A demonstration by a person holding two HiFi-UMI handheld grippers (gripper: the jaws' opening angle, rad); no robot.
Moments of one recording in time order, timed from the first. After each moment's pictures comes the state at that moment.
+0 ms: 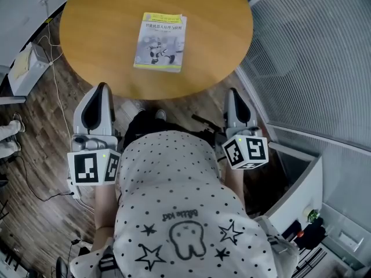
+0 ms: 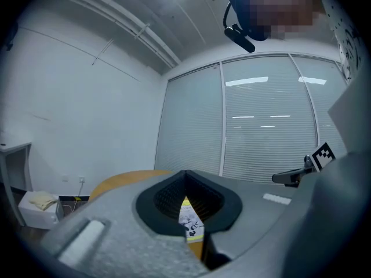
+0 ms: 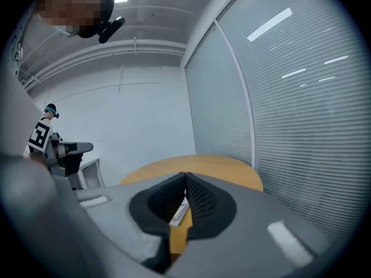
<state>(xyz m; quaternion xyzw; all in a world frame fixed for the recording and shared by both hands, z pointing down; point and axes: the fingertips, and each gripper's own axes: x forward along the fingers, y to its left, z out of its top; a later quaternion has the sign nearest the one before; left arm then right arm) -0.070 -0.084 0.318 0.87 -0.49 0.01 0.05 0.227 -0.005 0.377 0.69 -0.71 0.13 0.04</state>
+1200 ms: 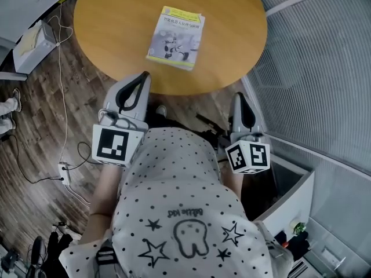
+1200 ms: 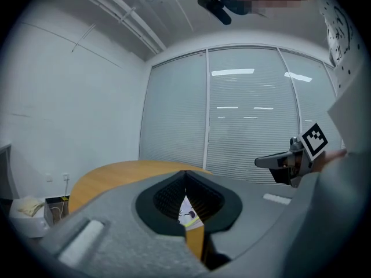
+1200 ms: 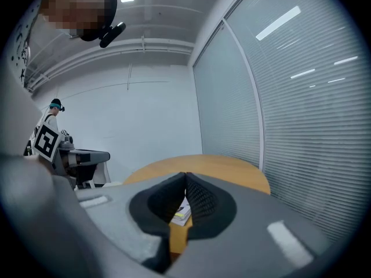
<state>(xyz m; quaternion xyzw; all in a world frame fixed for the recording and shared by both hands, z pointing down) -0.015 -0.076 0.354 0.91 -0.41 0.06 0.06 0.210 -0.010 0.375 0.67 -0.73 0.12 0.06</state>
